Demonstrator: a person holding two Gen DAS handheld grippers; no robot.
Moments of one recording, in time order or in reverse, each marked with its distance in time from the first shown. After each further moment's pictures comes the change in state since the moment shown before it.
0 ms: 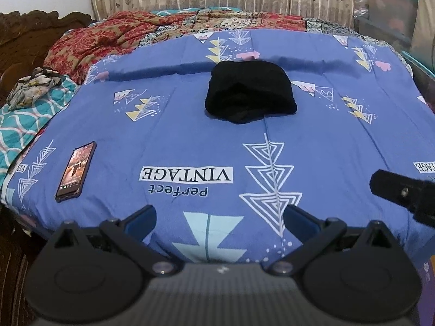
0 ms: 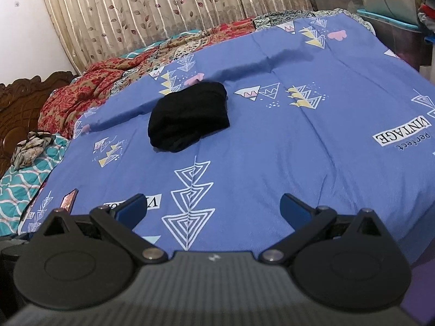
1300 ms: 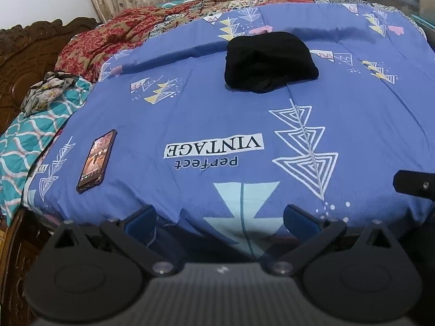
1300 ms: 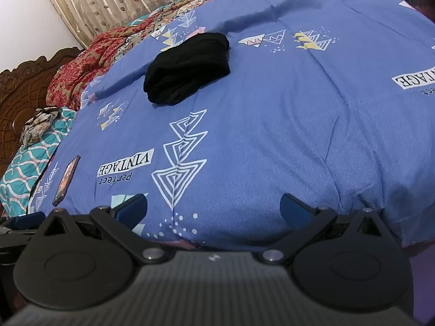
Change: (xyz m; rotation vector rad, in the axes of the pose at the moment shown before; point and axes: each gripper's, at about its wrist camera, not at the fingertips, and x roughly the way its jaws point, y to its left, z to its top) left arm 0.019 0.008 -0.032 0.097 0.052 0.123; right arm 0.030 -0.040 -0.032 0.029 0.167 0.105
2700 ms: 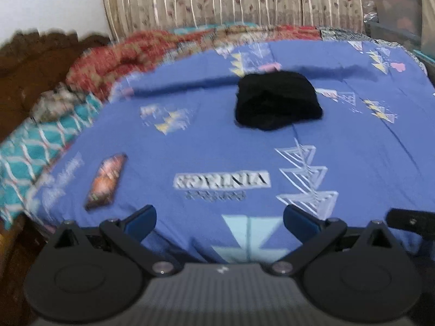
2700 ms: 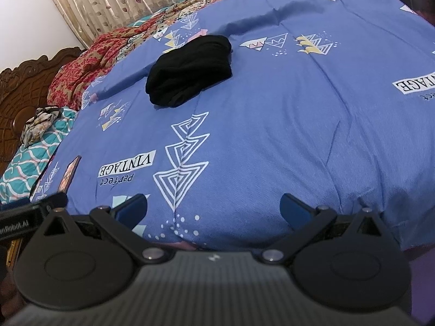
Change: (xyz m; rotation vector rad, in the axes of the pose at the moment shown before) left arm -0.022 0.015 0.008 -0.047 -0.166 0.024; right arm -0.001 0.005 0.000 -0.005 -0.007 -0.005
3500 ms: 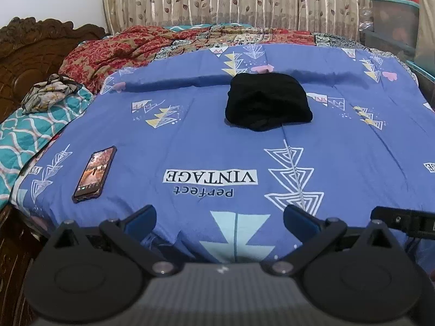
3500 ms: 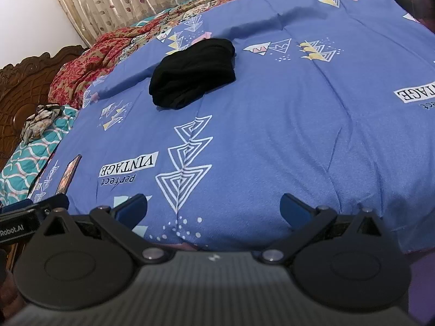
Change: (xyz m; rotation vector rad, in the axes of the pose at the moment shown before) left arm -0.003 0.008 -0.005 -0.070 0.029 -0.097; right arm -0.002 0.004 0.003 -0.026 -0.011 -0.004
